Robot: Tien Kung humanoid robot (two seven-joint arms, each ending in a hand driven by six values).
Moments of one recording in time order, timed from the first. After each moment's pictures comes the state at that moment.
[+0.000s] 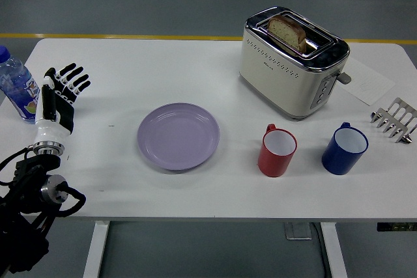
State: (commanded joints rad) left arm -0.37 0.17 -1.33 -0.92 0.63 0.07 -0.43; right arm 0.20 -0.03 1.51 0.18 -1.75 0.01 -0.29
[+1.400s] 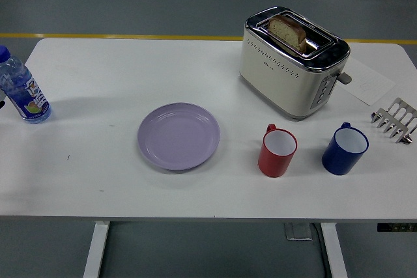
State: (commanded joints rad) left arm -0.22 0.34 -1.62 -0.91 0.52 -0.11 -0.24; right arm 0.19 -0.03 1.51 0.18 -1.75 0.00 -0.30
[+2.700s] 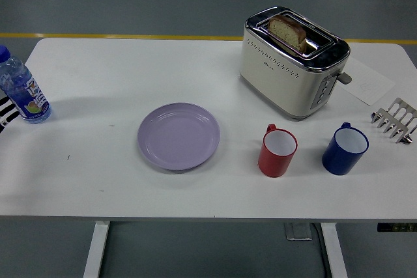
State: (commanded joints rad) left arm -0.17 0.32 -1.69 -0.96 0.66 -0.22 -0.09; right arm 0.20 -0.03 1.51 0.18 -1.76 0.00 -0.29
